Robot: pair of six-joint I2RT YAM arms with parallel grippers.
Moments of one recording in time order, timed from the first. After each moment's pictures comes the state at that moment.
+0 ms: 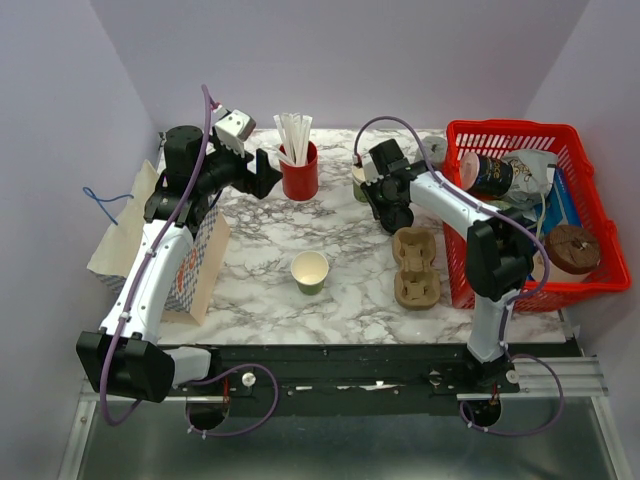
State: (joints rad) left arm -0.15 1.25 1.28 -0.31 0.55 0.07; right arm 0.46 1.95 1.58 -0.69 -0.04 -0.12
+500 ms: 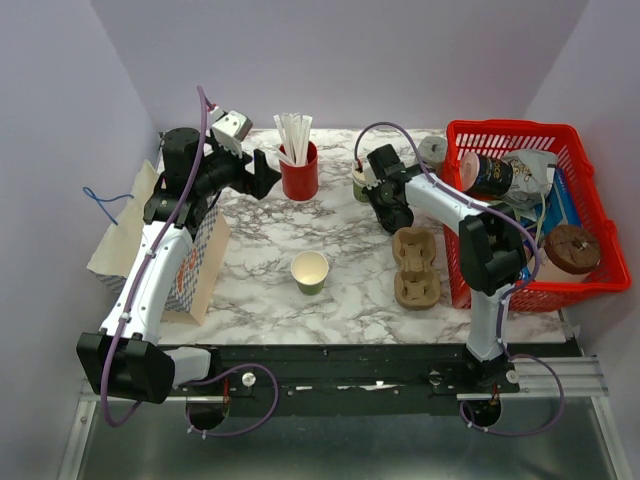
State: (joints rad) left arm -0.14 1.25 1.26 -0.29 0.56 0.03; right arm 0.46 2.01 1.57 -0.66 0.07 -0.12
